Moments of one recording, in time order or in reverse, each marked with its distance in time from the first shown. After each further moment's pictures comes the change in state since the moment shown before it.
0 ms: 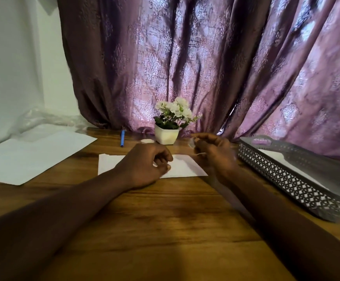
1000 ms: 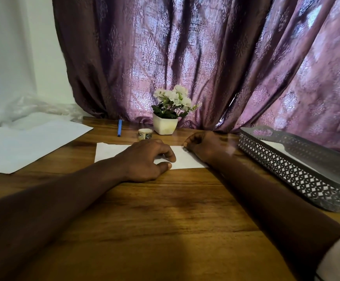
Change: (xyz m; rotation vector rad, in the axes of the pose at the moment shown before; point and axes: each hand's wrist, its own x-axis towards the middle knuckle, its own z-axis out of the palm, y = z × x) left_hand 0.000 0.003 0.002 0.162 -0.249 0.050; right_hand 0.050 0.048 -0.002 -0.711 -0.064 0.018
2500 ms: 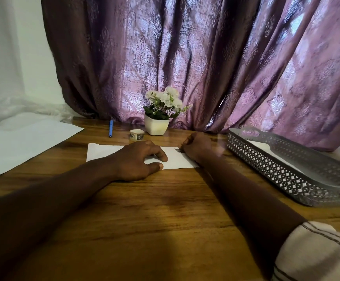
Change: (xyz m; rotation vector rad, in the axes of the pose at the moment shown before) left_hand 0.003 -0.011 0.004 -0.101 -0.033 -0.006; right_hand 0.000 -0.010 -0.002 -0.201 0.114 0.179
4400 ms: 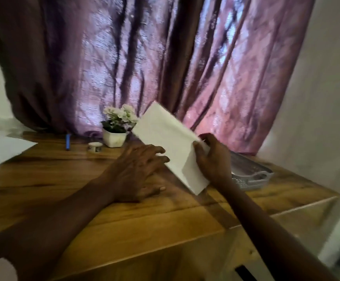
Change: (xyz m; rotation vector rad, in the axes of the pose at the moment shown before) left_hand -0.004 0.096 0.034 0.514 0.273 0.493; right_hand -0.133 0.049 -0.160 -0.105 0.573 -0.313
